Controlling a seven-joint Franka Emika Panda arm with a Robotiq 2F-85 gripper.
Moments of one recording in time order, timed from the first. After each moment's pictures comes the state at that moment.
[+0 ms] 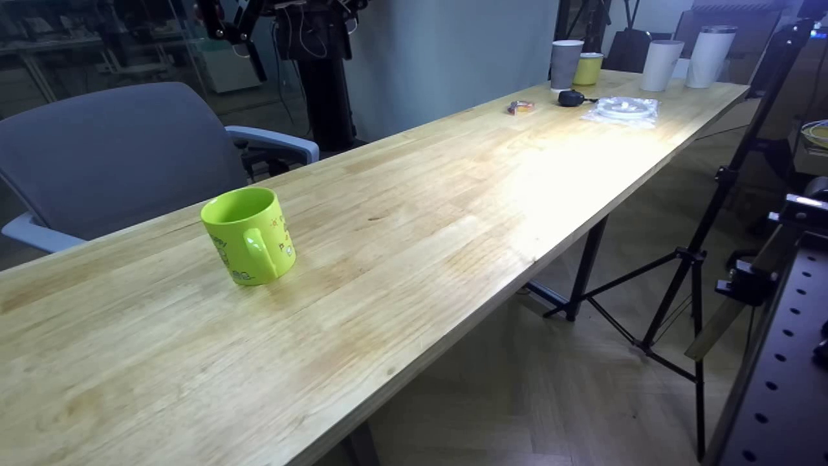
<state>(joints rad) 0.06 0.22 0.02 -2.21 -0.30 2.59 0.53</state>
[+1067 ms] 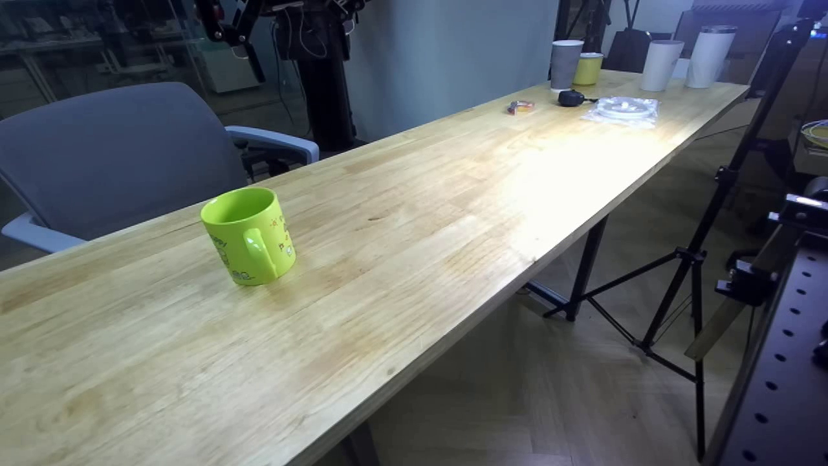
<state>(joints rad) 0.08 0.24 0.01 -2.19 -0.30 2.58 0.53</state>
